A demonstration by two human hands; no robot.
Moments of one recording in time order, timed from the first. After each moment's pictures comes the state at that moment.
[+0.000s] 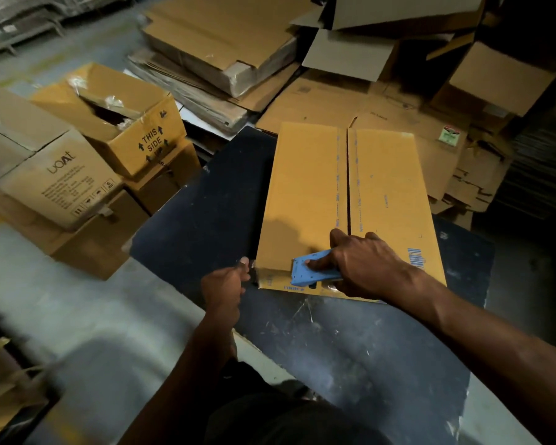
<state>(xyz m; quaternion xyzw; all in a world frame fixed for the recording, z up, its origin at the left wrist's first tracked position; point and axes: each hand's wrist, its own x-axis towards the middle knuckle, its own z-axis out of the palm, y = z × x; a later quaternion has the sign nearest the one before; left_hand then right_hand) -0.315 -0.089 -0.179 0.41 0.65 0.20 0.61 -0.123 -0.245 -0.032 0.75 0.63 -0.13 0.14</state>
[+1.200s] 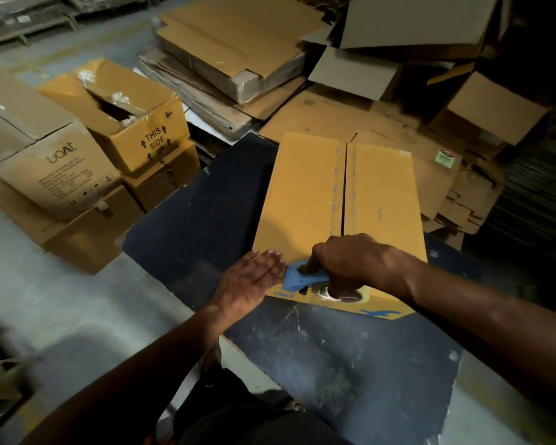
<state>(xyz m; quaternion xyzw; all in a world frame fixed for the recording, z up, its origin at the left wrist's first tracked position) -0.299 -0.084 -0.225 0.94 0.04 0.32 -0.03 -0.123 -0.212 0.001 0.73 0.59 -0.25 0.24</state>
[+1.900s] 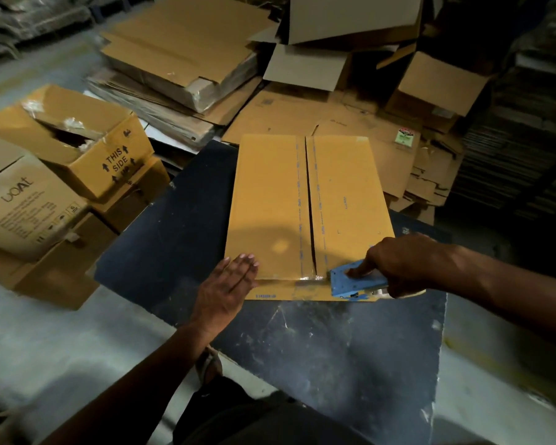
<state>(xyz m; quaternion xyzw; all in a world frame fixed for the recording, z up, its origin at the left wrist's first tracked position) -0.302 -0.085 -0.229 0.95 0.05 0.29 -0.02 -0.049 -0.325 0.000 0.75 0.55 -0.24 0.28</state>
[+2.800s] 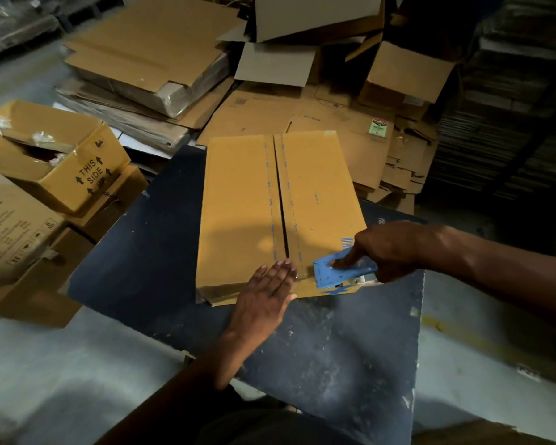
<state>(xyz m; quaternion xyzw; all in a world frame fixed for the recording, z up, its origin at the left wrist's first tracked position) -0.230 -0.198 -0.184 0.99 0.05 0.11 0.04 -0.009 -0.353 0.004 0.75 0.55 -0.28 0.24</state>
